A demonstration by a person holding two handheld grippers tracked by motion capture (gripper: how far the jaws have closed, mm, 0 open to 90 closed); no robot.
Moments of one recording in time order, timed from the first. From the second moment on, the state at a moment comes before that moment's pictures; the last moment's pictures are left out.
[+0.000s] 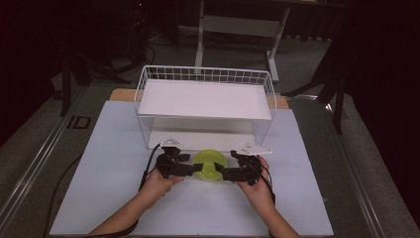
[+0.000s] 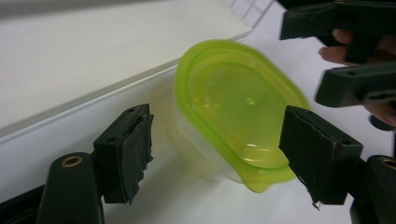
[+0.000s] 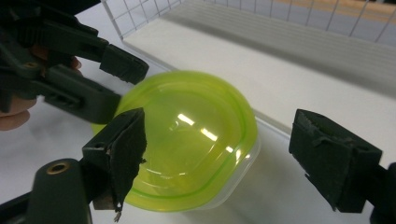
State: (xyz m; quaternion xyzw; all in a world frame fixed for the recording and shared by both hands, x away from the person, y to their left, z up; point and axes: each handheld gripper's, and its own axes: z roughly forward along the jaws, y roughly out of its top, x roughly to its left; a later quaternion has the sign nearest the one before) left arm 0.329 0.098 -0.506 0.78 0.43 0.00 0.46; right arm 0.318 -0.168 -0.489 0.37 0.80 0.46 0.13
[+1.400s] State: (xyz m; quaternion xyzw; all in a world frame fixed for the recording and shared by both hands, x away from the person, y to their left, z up) left arm 0.305 0.103 -0.506 0.76 0.45 -0.06 0.46; right arm 0.303 -0.179 -0.489 0.43 0.79 0.44 0.03
